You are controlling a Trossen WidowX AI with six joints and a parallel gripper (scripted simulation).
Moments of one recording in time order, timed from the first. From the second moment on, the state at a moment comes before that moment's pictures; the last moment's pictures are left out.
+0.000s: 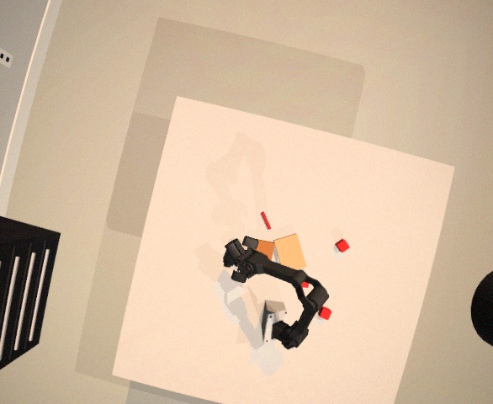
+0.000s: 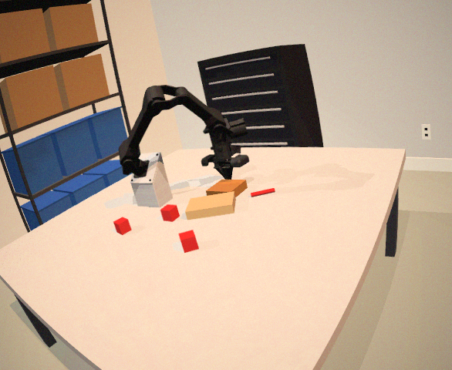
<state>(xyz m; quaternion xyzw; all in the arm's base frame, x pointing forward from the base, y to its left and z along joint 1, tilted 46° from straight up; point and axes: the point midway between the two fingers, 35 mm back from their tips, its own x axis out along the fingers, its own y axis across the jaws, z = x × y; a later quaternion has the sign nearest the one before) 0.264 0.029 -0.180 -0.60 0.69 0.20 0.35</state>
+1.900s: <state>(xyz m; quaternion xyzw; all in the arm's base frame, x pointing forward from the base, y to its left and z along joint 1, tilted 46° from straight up) 0.267 0.008 -0.168 -0.60 0.70 0.19 0.34</state>
